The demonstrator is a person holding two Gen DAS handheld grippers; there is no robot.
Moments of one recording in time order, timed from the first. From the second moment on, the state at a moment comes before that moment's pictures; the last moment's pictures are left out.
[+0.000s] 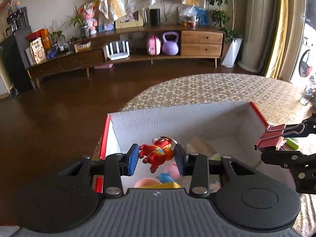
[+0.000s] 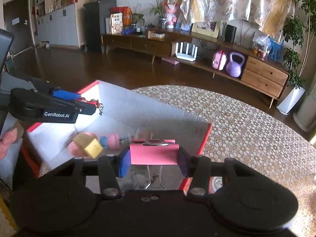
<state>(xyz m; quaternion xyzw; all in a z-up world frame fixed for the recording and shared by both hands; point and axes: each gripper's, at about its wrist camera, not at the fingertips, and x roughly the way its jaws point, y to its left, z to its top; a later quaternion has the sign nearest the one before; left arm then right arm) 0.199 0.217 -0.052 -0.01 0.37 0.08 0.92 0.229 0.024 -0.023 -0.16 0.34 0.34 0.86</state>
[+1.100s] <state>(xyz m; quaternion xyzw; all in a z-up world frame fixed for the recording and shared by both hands) 0.275 0.229 -0.126 -0.02 0.54 0.08 0.84 0.266 0.082 -0.076 -0.21 0.42 0.36 0.81</state>
